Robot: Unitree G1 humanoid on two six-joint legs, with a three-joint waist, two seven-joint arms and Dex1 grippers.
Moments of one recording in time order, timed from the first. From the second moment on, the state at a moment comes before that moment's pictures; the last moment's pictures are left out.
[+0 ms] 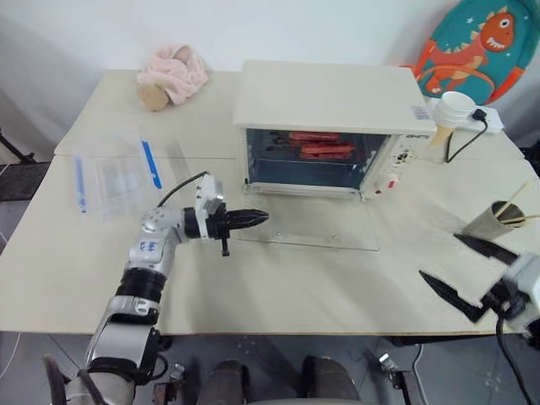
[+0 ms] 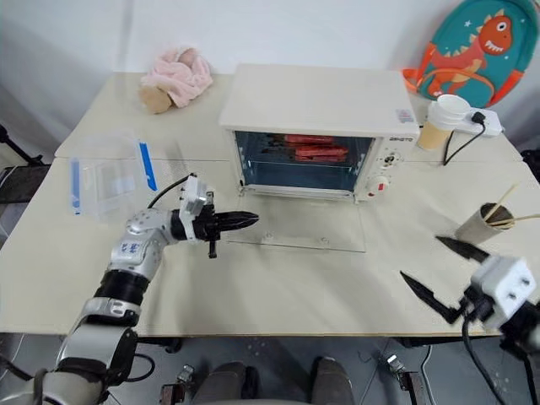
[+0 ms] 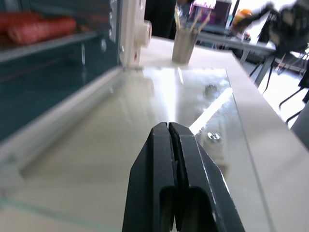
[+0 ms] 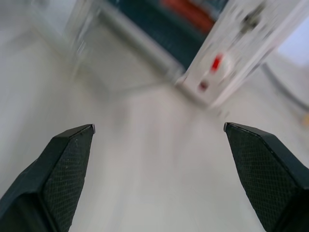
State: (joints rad) left arm -0.61 0.40 -0.01 0.47 -0.34 0.05 -1.23; right arm 0.23 -0.72 -0.51 -0.42 0.49 0.08 0.88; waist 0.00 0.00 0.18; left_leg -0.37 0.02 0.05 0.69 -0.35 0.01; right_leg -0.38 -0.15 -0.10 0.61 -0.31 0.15
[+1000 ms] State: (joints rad) left arm -0.18 0.51 0.34 -0.01 -0.56 0.14 -0.96; right arm -0.72 -0.46 0.39 0.22 -0.67 0.00 0.15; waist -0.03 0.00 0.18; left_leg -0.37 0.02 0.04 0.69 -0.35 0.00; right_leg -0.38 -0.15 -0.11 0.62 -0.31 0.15
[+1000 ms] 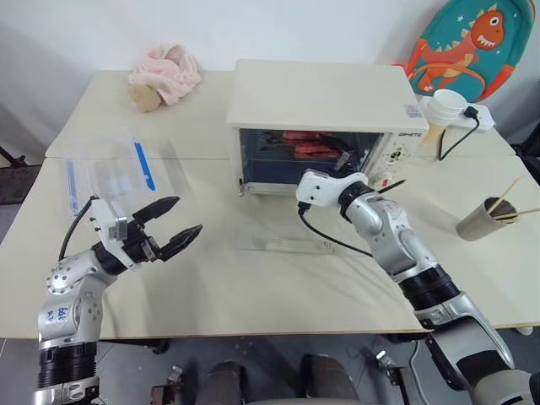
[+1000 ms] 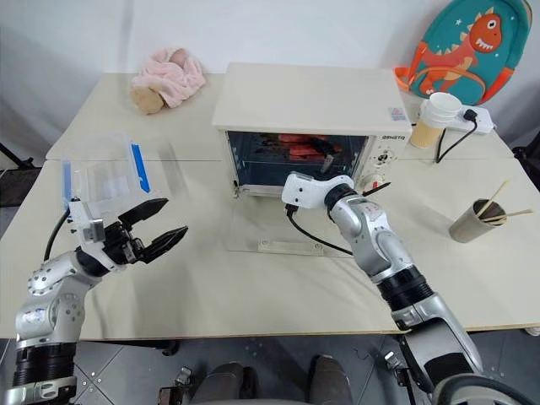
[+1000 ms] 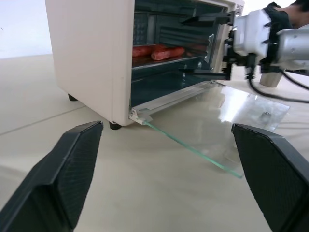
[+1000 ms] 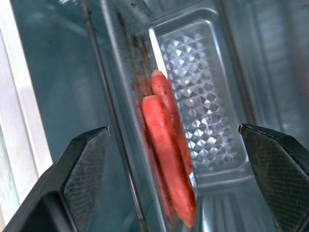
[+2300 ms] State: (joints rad) left arm -0.17 0.51 0.33 -0.07 -0.59 0.17 -0.94; right arm -0.75 -0.42 0.39 0.30 -0.70 -0.12 0.15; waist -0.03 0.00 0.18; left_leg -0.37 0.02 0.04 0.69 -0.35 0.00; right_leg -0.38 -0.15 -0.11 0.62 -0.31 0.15
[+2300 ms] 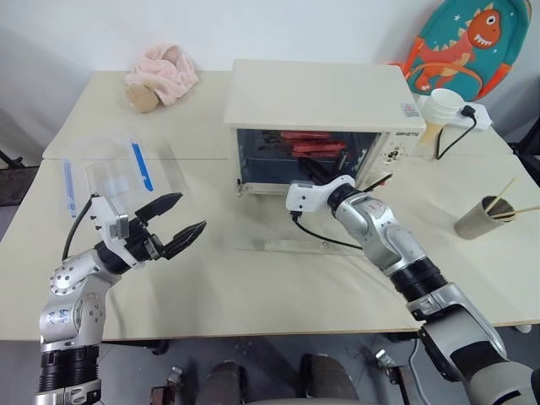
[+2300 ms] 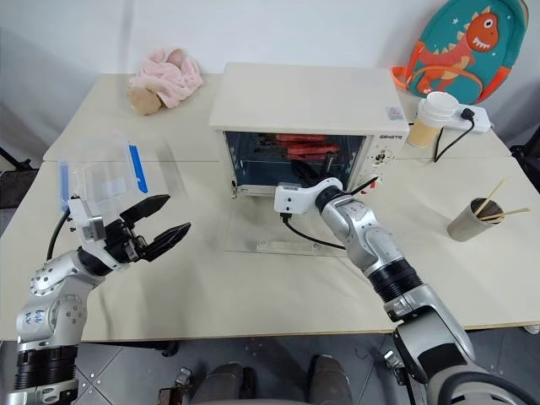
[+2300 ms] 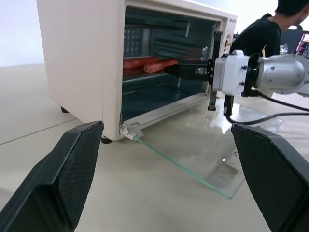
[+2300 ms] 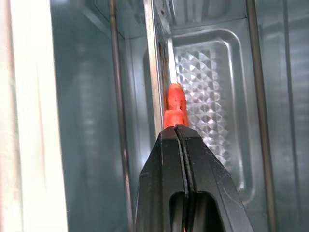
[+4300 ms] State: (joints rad) left arm -0.20 0.49 0.30 -0.03 -0.59 0.16 -0.93; right arm -0.60 -0.52 0.38 0.03 -0.77 -0.06 0.33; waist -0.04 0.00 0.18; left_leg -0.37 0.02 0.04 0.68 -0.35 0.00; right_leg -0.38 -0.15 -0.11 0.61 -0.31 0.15
